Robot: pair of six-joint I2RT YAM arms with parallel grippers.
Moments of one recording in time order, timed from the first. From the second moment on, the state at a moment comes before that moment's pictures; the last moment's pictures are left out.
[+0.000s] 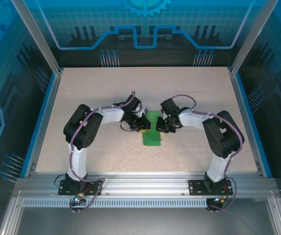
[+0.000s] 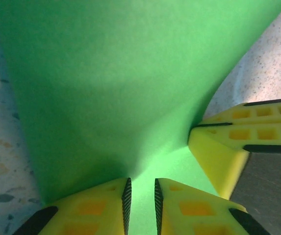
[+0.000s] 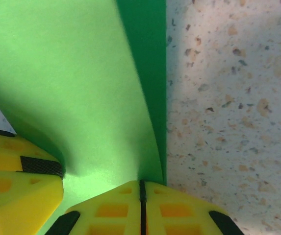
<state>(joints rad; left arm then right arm) -0.51 2.03 1.22 -0.34 0.64 -0.59 0.50 1.81 1.01 -0.41 -0.26 0.66</state>
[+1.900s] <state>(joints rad) -0.52 2.04 1.24 -0.37 0.63 -0.58 0.46 1.98 1.18 -0.33 -0.40 0.61</state>
